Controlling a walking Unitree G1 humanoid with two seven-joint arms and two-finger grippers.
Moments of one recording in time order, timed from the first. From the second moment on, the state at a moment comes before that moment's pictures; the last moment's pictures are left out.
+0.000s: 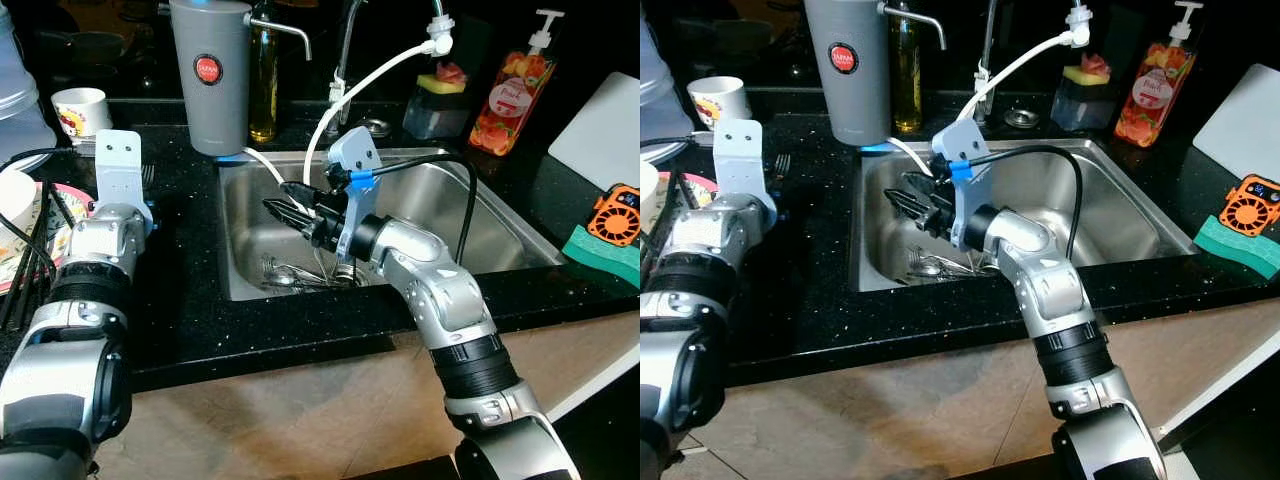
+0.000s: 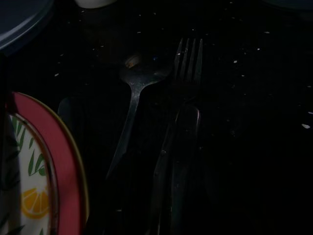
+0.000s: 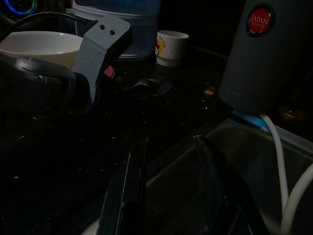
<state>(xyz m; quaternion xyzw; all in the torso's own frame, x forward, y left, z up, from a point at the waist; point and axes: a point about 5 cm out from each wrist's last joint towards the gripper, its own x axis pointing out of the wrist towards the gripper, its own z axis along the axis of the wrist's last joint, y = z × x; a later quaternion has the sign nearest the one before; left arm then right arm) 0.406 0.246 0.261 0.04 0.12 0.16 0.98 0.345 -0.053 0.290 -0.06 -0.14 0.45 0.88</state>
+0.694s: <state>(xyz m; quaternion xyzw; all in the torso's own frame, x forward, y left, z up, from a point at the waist) 0.412 0.188 0.264 0.06 0.16 -0.01 0.98 0.346 -0.056 0.295 -0.07 -0.15 0.45 0.88</state>
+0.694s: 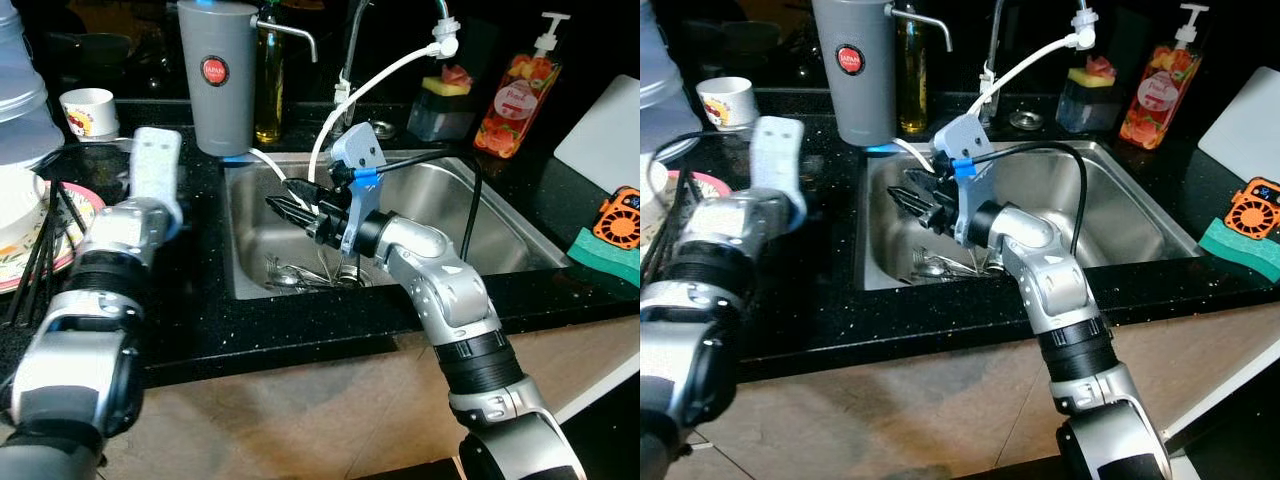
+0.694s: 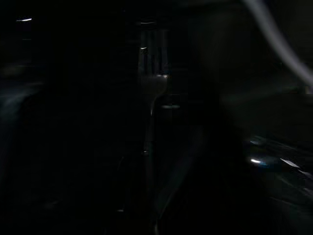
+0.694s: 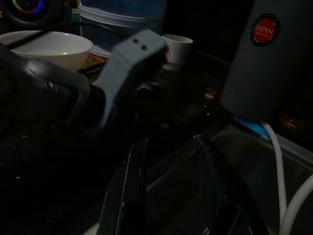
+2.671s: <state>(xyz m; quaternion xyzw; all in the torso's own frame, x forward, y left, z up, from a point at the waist) 0.382 0.169 0.340 -0.11 -0.06 -0.04 0.99 0.351 -0.060 0.310 -0.01 -0.18 0.42 0.89</state>
